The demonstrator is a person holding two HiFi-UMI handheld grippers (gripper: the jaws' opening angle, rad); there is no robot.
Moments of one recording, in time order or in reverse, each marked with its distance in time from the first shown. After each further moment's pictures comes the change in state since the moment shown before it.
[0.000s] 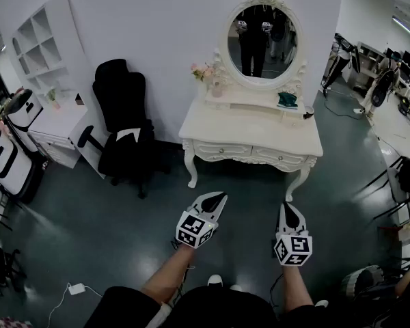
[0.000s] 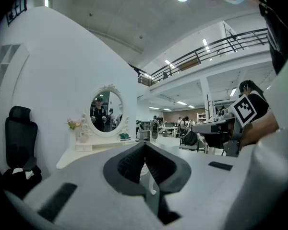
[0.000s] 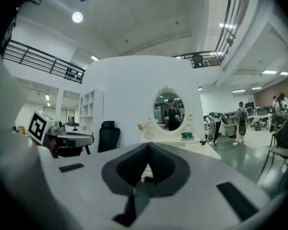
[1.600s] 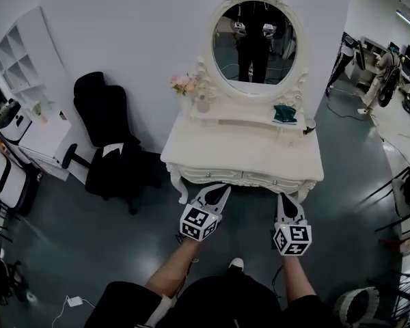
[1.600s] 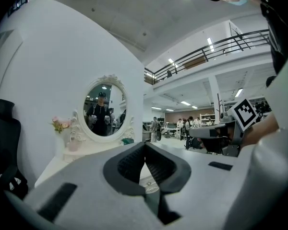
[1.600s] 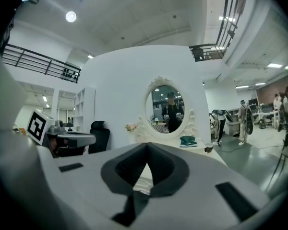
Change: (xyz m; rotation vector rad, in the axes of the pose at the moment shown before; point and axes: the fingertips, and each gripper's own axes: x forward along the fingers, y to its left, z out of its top) left arm 0.231 0.110 0.019 -0.019 -0.004 0.002; right arm 0.220 -0.130 0.022 0.016 0.022 0.022
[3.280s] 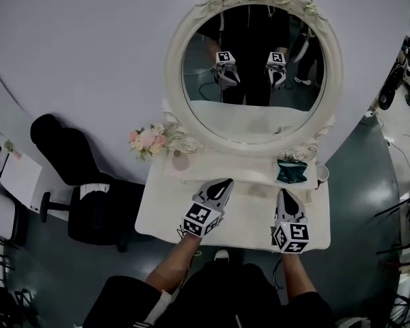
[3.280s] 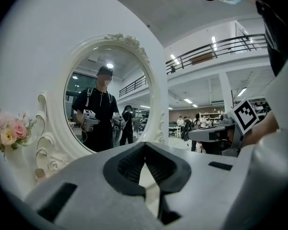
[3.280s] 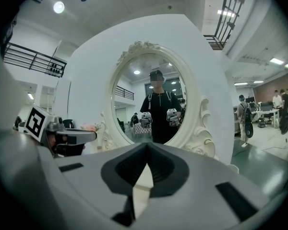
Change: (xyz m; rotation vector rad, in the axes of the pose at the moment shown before) left arm 0.373 0.282 0.014 0.002 0.026 -0.063; right arm 0.421 -0.182 0.033 0.013 0.023 -0.067
